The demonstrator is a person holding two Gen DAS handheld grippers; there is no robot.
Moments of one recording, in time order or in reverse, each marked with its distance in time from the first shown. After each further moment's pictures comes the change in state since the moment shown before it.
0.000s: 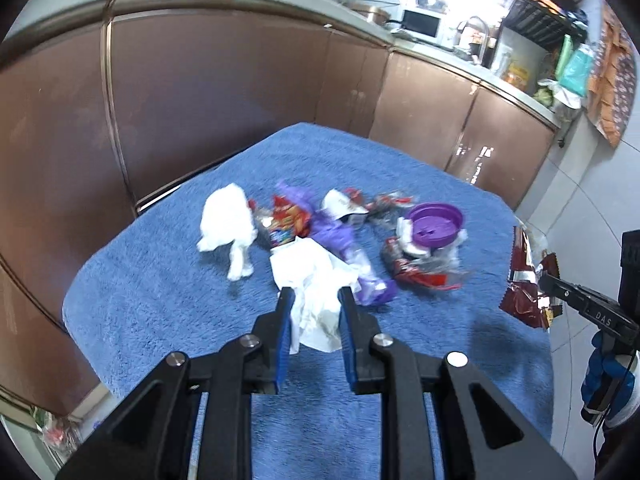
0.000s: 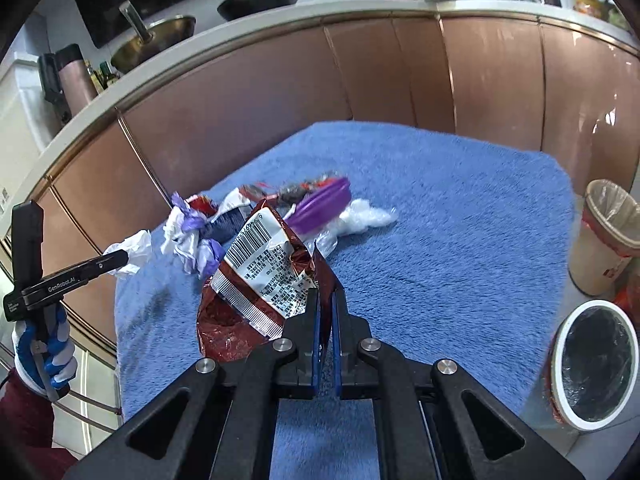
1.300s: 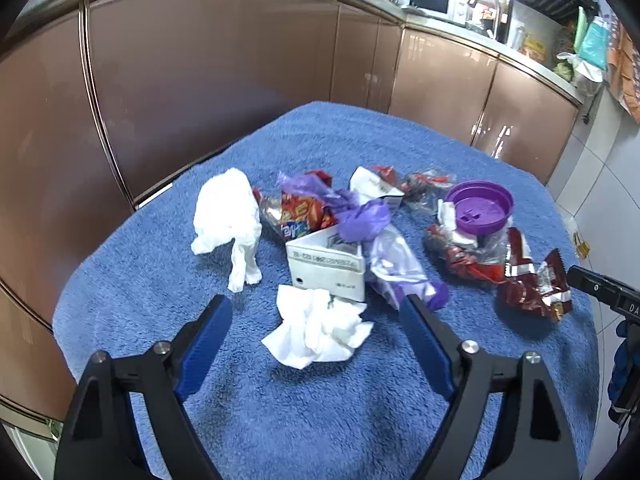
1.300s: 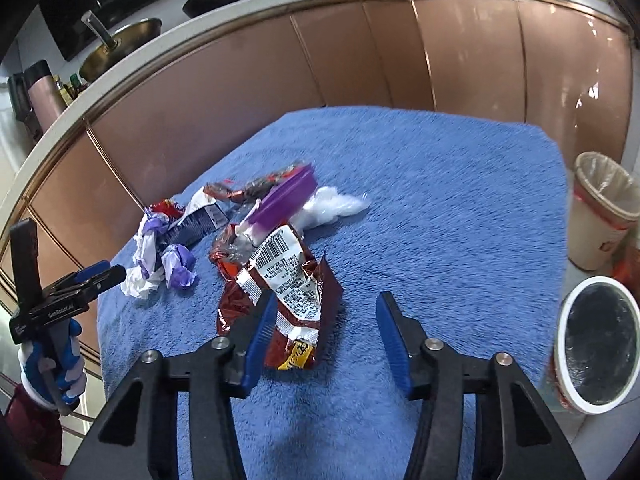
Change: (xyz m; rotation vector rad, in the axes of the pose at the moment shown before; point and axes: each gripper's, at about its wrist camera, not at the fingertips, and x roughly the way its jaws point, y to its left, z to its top) left arm 0.074 0.009 0.002 0.023 0.065 0.095; right arm 0.045 -0.019 -0.001 0.081 0.075 -0.022
